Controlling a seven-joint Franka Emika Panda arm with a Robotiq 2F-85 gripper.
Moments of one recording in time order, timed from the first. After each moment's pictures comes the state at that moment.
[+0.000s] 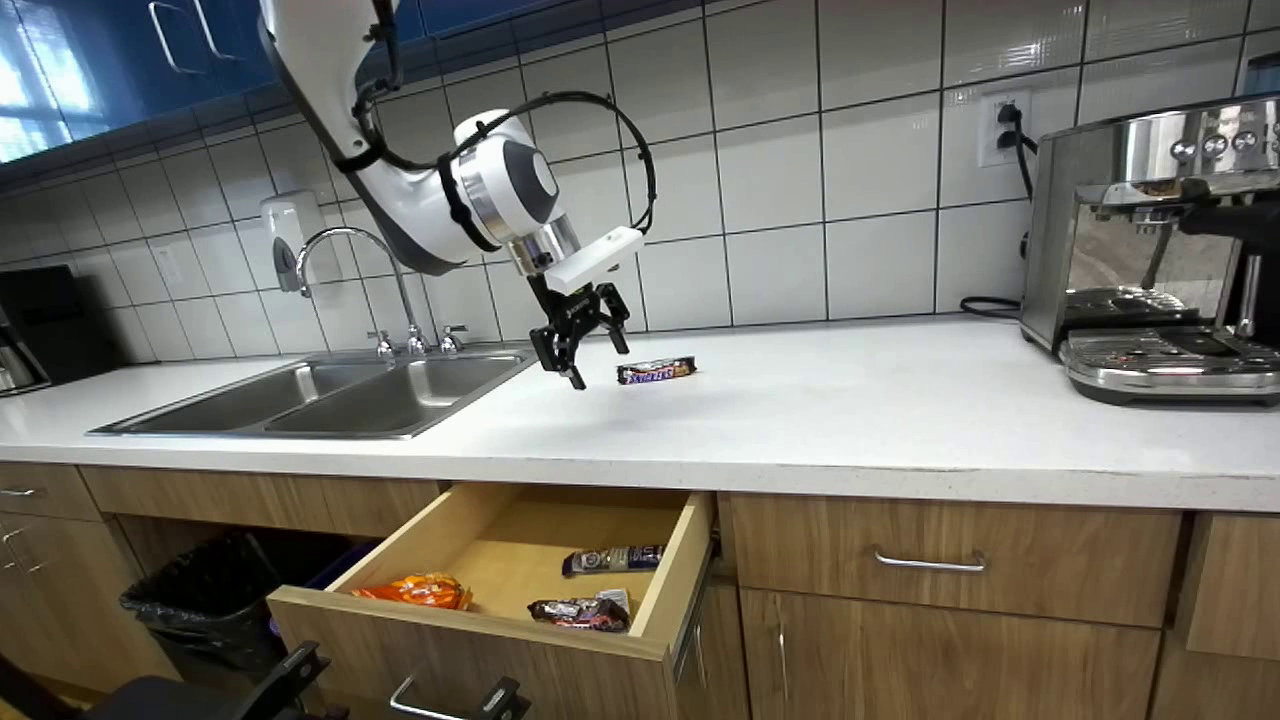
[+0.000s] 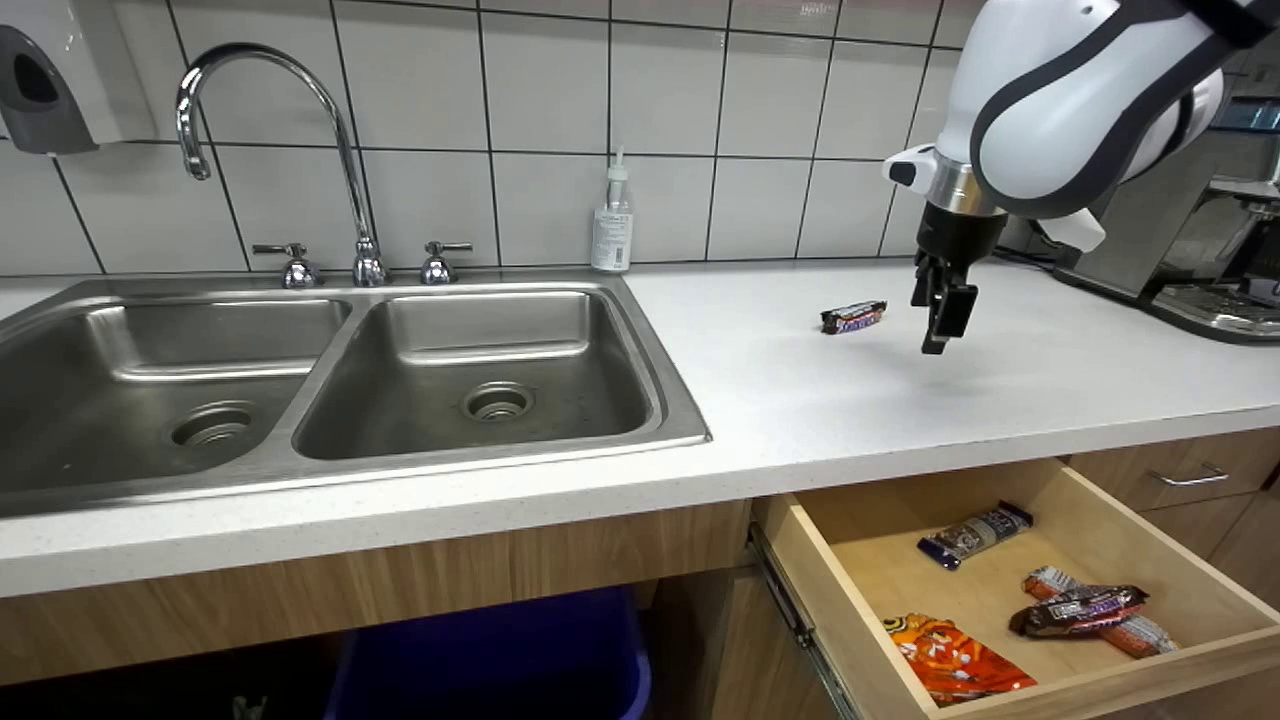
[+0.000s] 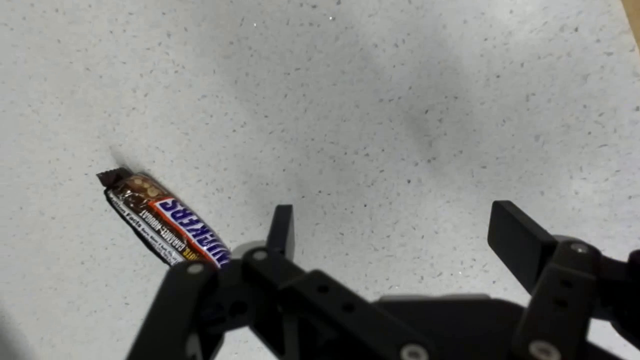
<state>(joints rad) -0.05 0.39 0.01 -2.08 -0.42 2.67 -0.85</state>
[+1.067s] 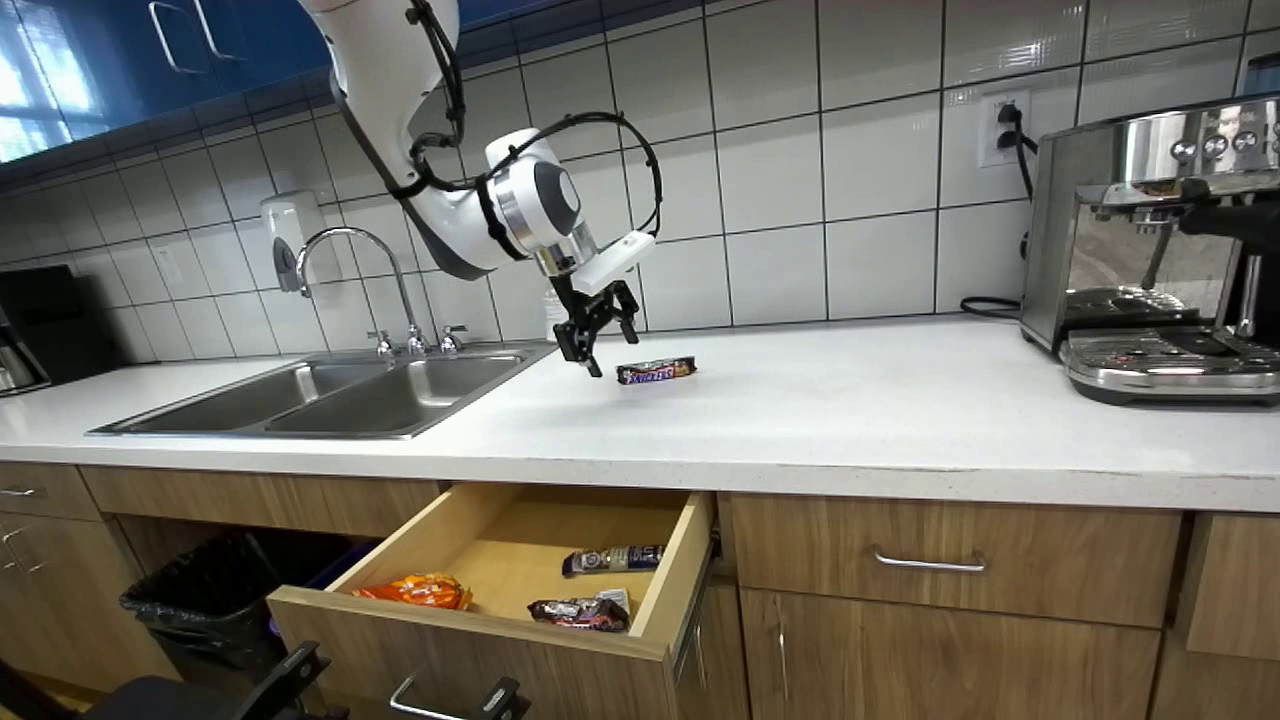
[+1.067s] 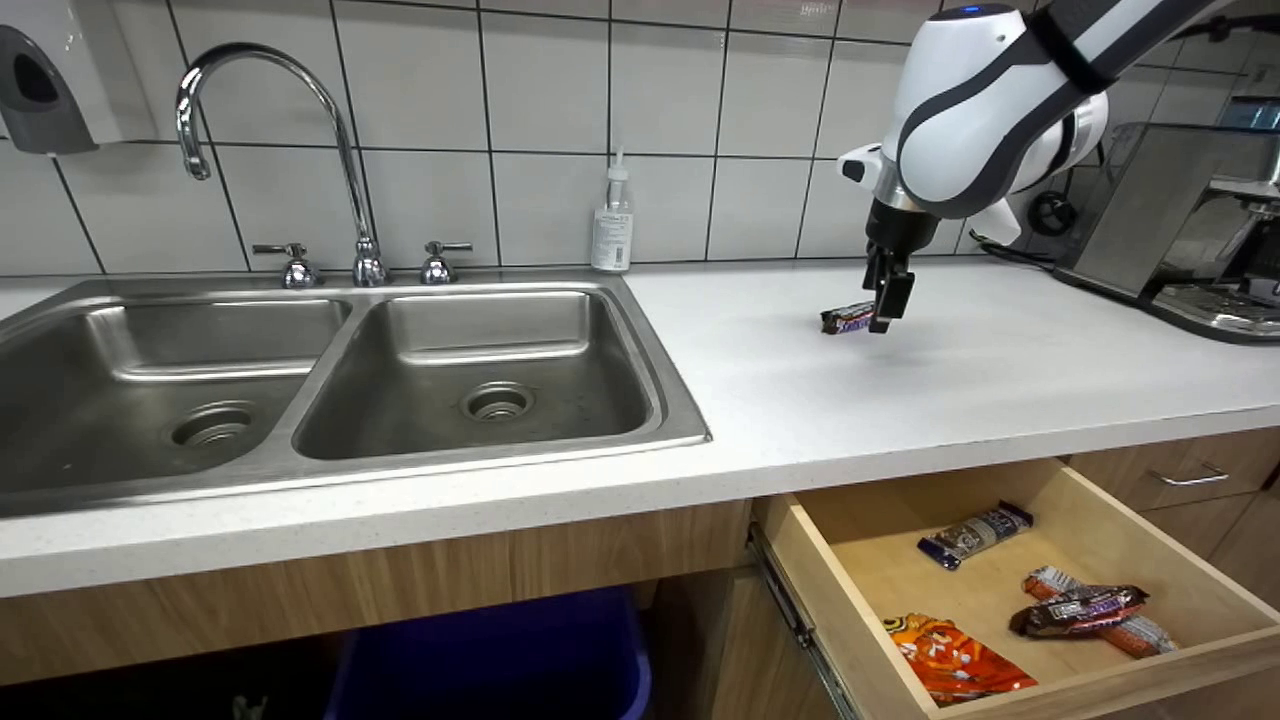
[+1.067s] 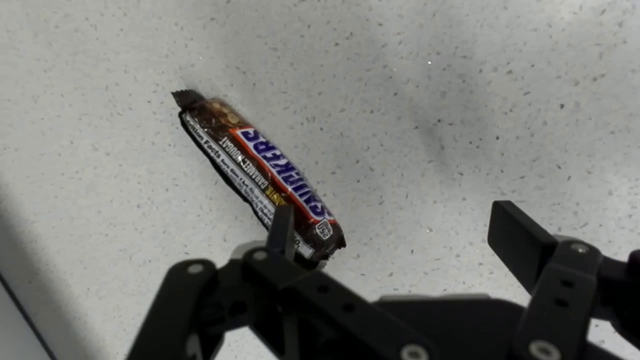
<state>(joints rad) -0.05 0.58 0.04 -1.80 -0.38 2.64 -0.91</state>
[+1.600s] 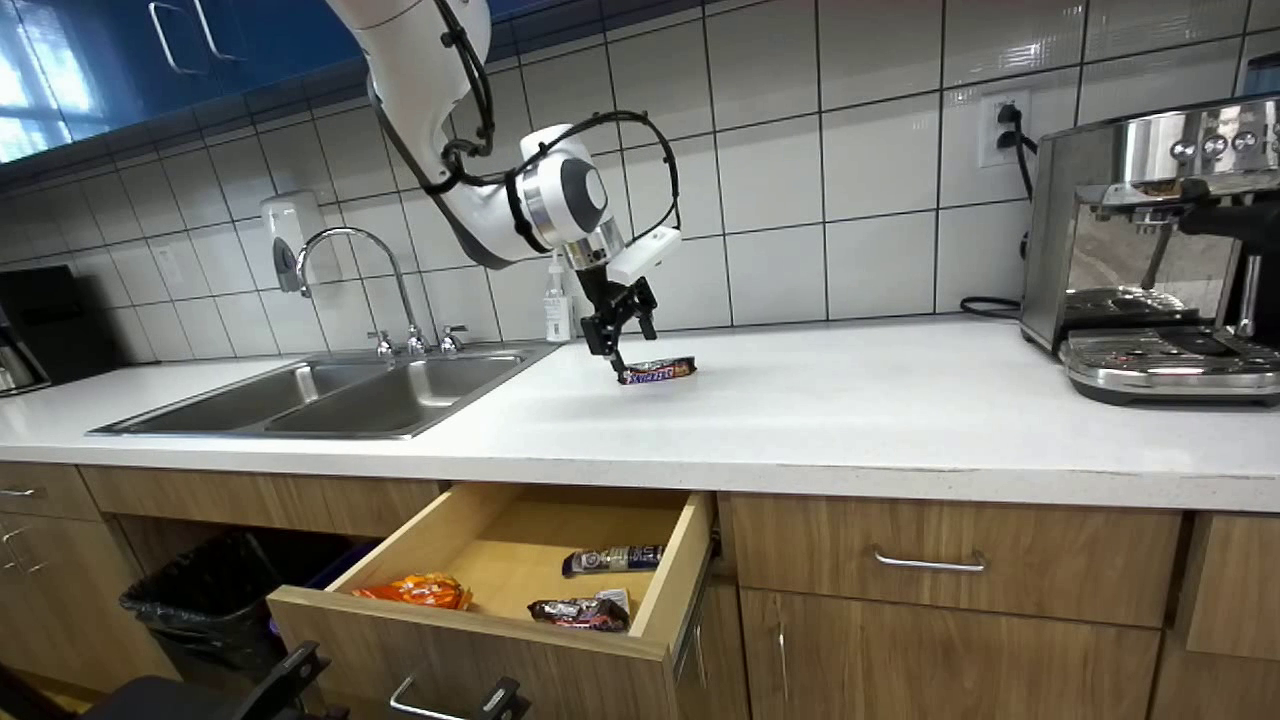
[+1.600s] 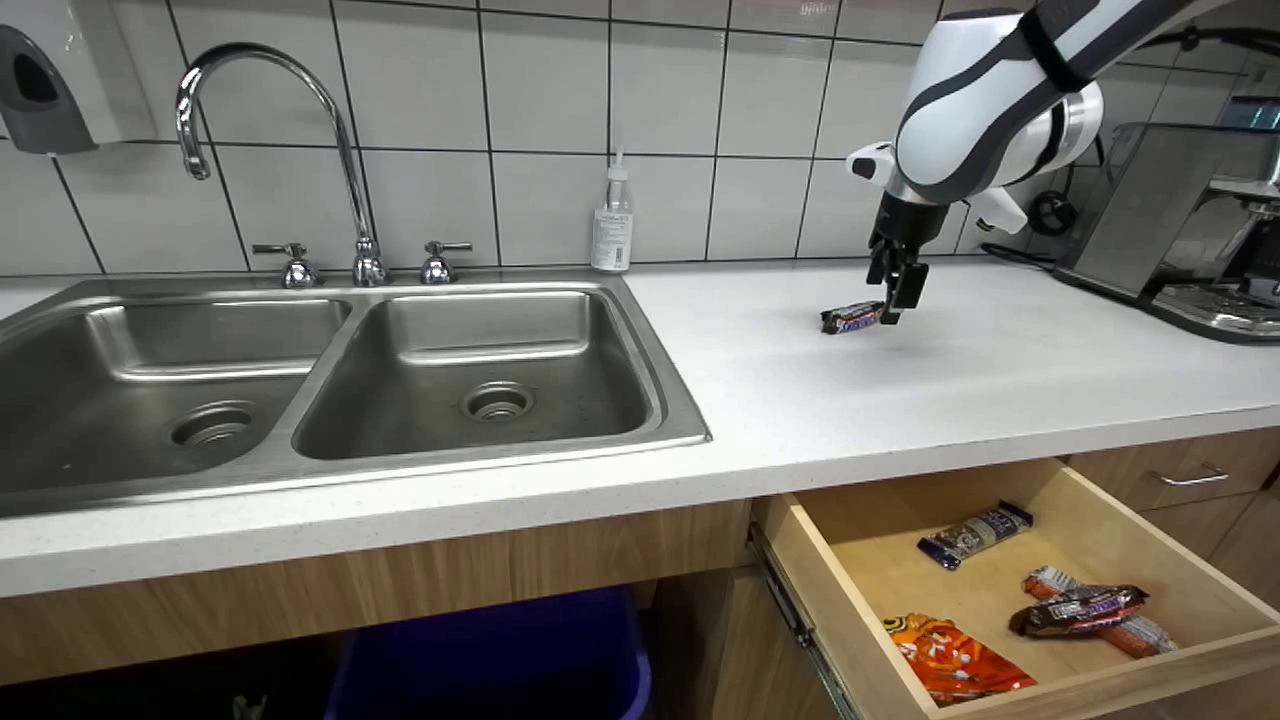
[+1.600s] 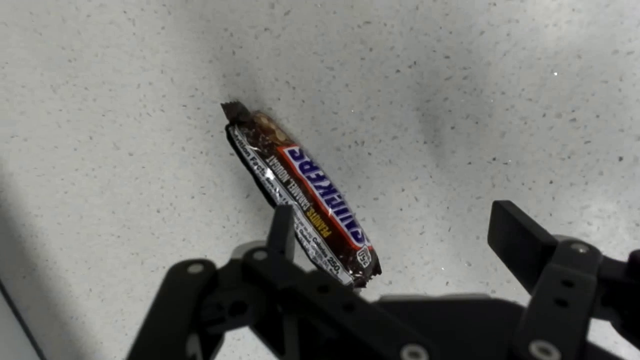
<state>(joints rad) -0.11 0.65 0.06 -1.68 -0.31 2.58 -1.12</state>
